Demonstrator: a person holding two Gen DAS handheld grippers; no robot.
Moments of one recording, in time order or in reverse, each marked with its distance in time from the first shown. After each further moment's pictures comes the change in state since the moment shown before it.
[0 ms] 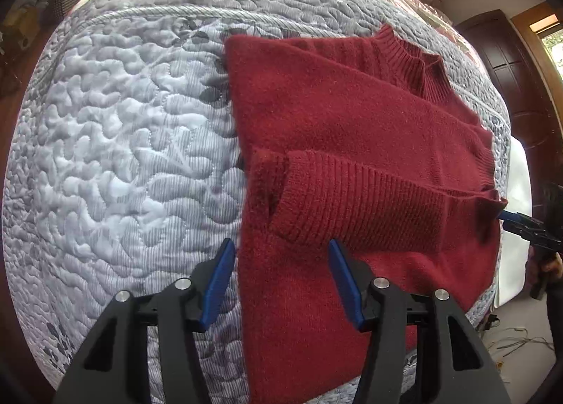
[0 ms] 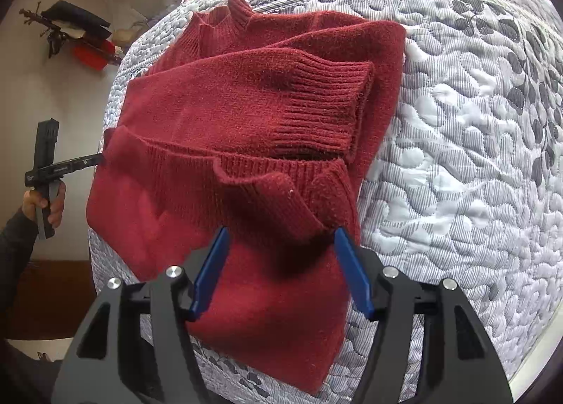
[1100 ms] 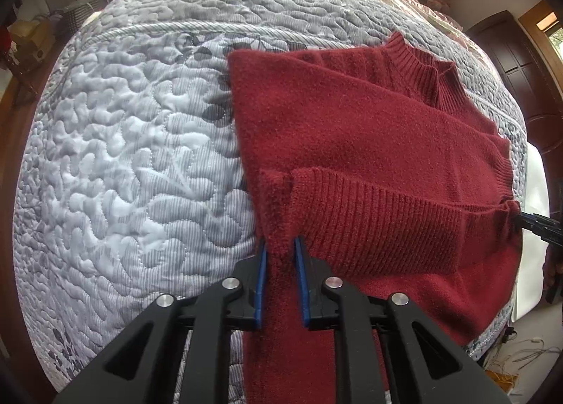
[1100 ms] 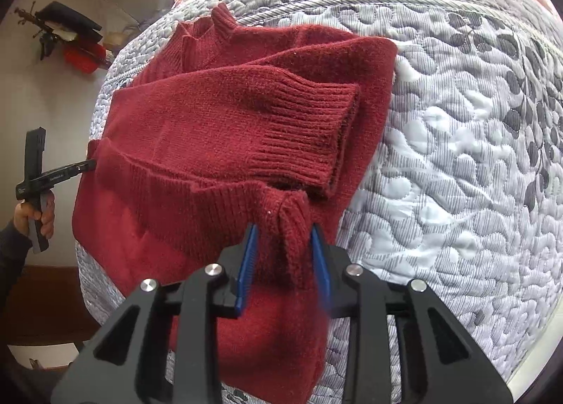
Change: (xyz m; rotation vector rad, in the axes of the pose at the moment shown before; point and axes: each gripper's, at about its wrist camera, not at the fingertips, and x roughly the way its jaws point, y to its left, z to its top) left arm 0.011 -0.013 0.005 -0.008 -0.068 0.069; right arm 0.012 -0.005 0.021 0.001 -0.026 -0.047
